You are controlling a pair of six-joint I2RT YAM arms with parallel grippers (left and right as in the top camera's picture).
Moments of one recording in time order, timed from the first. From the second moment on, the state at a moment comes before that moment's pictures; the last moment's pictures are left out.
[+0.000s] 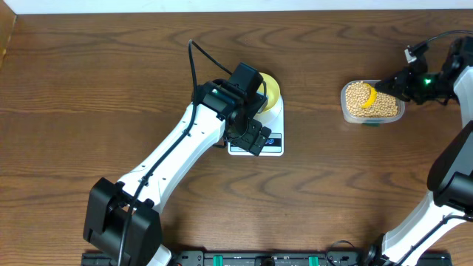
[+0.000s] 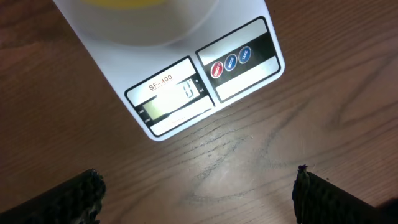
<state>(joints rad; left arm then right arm) -0.56 1.71 1.42 -1.07 0.12 -0.04 -0.38 2.05 1.63 -1.00 -0.80 -0.14</state>
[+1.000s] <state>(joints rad) -0.56 1.71 1.42 -1.07 0.12 -0.04 -0.55 2.05 1.63 -1.06 -0.95 -0.14</state>
